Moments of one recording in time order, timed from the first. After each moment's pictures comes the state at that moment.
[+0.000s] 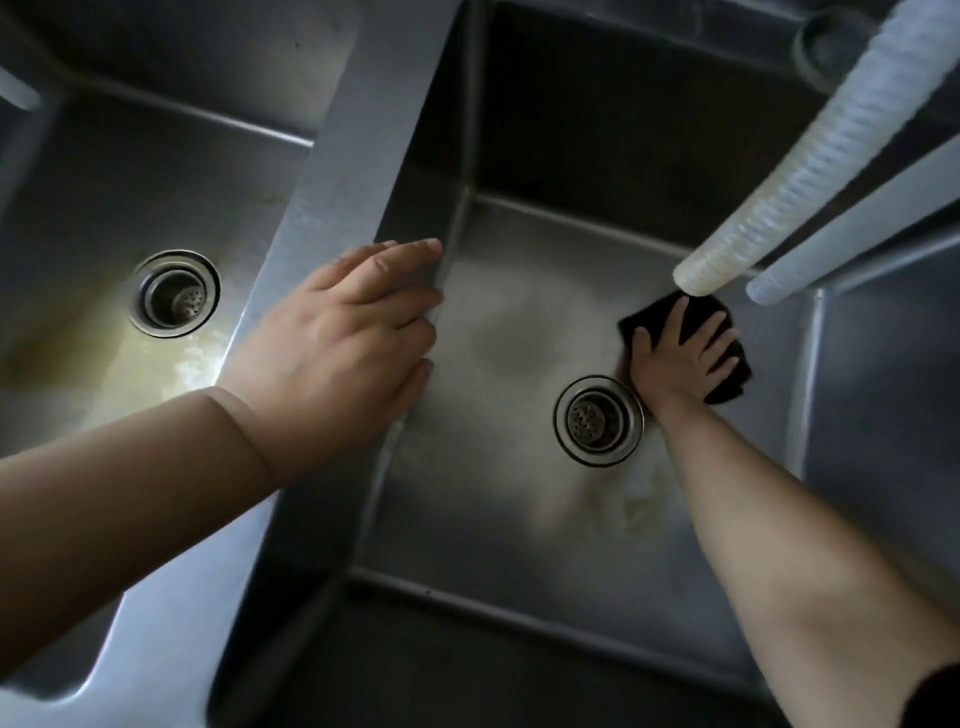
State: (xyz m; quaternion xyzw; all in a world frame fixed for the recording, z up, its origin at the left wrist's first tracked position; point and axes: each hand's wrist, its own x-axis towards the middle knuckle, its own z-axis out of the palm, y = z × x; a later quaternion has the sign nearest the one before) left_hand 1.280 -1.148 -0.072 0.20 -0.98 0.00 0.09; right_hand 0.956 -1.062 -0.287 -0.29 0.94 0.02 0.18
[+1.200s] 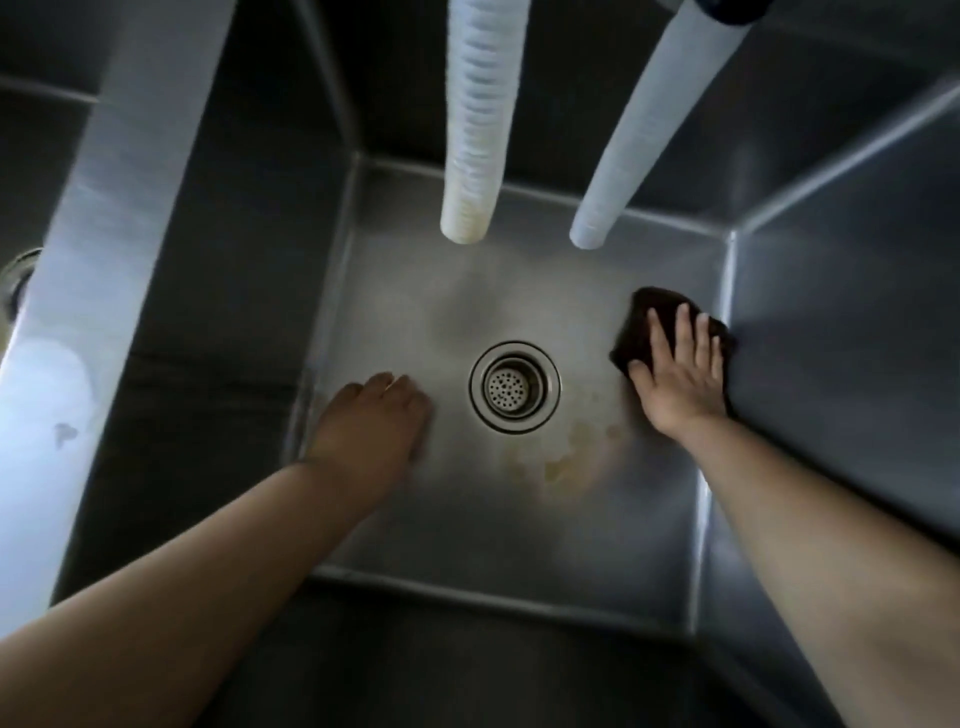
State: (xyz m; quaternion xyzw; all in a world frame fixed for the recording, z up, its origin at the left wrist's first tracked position) left_hand 1.196 -1.060 -0.182 0.32 -0.91 -0.10 -0.26; right_hand 0.875 -0.948 -0.272 -0.43 0.88 0.10 0.18
